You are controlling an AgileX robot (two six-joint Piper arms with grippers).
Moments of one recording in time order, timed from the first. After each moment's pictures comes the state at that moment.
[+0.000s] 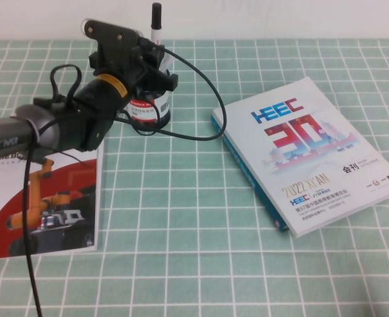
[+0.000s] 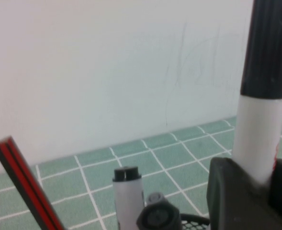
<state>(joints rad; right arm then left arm) 0.07 -0.02 0.03 0.15 0.34 -0.06 -0.38 2.09 -1.39 0.24 -0.57 -0.16</state>
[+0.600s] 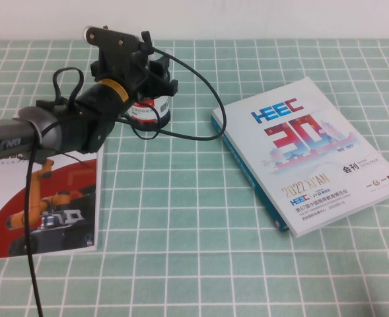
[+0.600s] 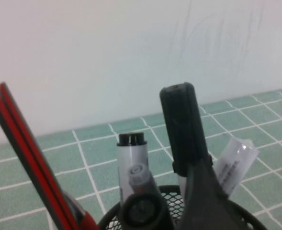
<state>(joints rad) 0.07 -0.02 0.03 0.15 0.34 -0.06 -0.38 2.11 -1.39 0.24 -0.53 -0.20</state>
